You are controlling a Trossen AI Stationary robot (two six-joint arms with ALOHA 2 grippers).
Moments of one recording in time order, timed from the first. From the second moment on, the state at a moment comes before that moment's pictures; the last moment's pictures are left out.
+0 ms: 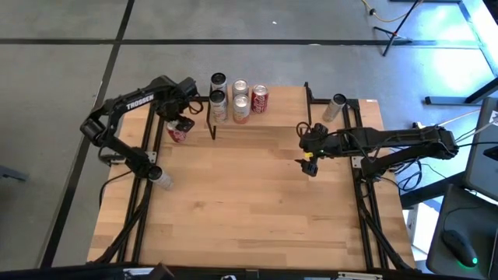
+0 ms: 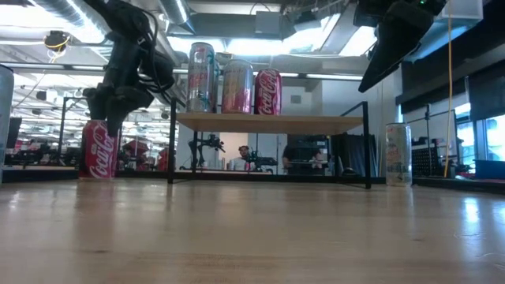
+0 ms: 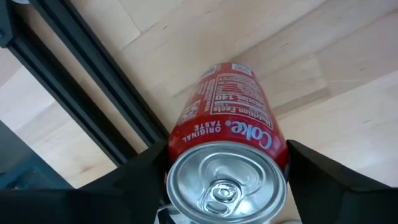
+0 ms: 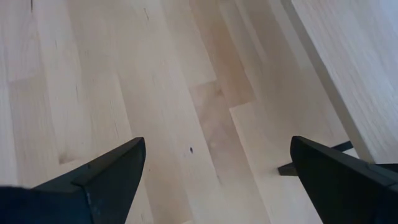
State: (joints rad) left arm 0.88 1.48 1.10 -1.29 -0.14 -0.17; right arm 0.03 1.14 0.97 -0.79 0.25 0.20
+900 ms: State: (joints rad) left arm 0.14 1.29 1.75 -1.56 0.00 -0.62; right arm 0.03 1.14 1.00 -0.74 0.19 0.23
